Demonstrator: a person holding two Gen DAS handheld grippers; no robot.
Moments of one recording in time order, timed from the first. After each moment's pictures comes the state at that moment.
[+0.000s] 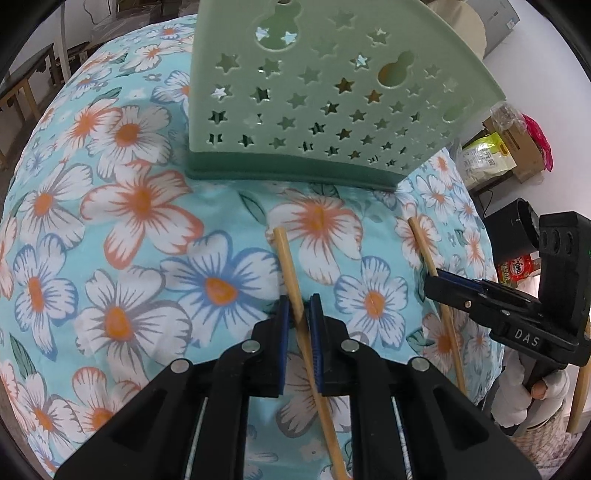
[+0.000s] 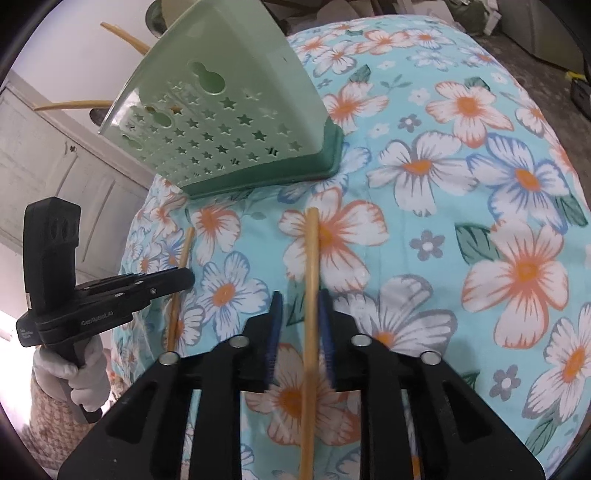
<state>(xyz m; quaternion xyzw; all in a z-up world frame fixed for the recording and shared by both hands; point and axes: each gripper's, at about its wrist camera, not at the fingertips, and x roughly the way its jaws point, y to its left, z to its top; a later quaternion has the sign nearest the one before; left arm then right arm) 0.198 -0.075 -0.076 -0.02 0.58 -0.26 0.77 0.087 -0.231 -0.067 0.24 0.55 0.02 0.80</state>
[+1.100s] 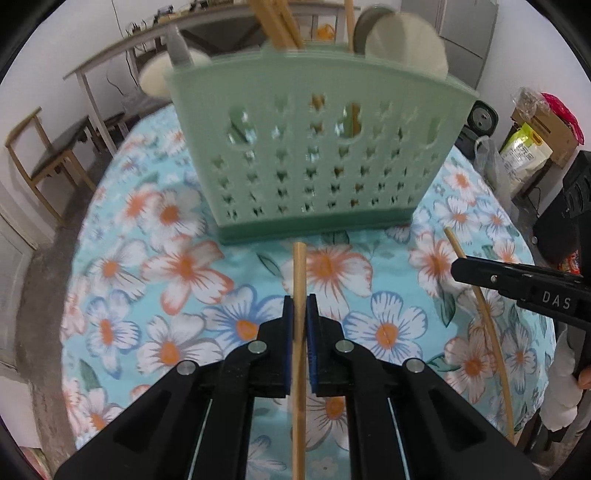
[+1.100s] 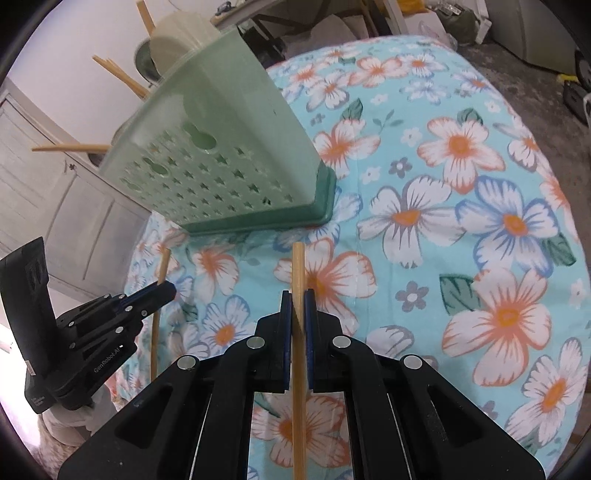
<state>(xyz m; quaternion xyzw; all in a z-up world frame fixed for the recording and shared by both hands) 0.172 -0.108 -0.040 0.09 0.48 -0.17 0.86 0.092 -0.255 -0.047 0.26 0.52 0.01 0.81</state>
